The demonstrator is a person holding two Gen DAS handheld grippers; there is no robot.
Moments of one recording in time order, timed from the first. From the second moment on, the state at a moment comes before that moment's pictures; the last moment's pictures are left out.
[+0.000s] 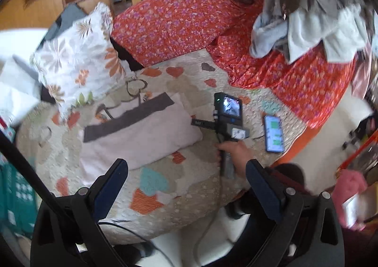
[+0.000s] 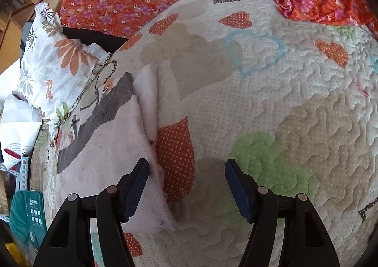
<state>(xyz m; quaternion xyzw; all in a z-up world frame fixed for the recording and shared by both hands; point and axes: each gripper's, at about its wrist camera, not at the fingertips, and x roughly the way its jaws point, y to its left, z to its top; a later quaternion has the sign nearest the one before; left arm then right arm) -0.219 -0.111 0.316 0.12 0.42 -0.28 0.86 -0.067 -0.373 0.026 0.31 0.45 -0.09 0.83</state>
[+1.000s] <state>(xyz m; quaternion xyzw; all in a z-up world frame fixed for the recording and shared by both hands) -0.046 0.017 0.086 -0.01 0.46 -0.13 0.88 -0.056 -0.332 0.050 0.21 0.43 -0.05 0.88</state>
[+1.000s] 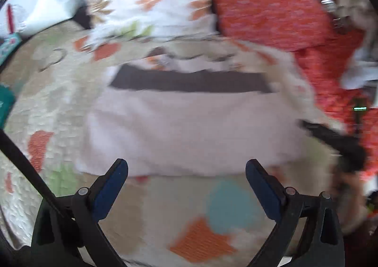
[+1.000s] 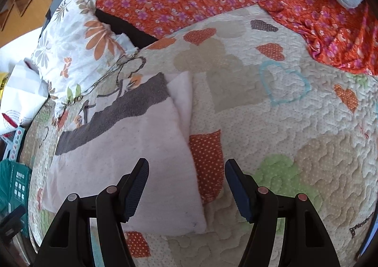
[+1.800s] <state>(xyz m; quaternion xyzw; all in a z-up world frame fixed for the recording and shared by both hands) -0.049 0.035 -0.001 0.06 0.47 -0.07 0.88 -0.037 -0.324 0.035 0.21 0.45 -0.03 0.87</state>
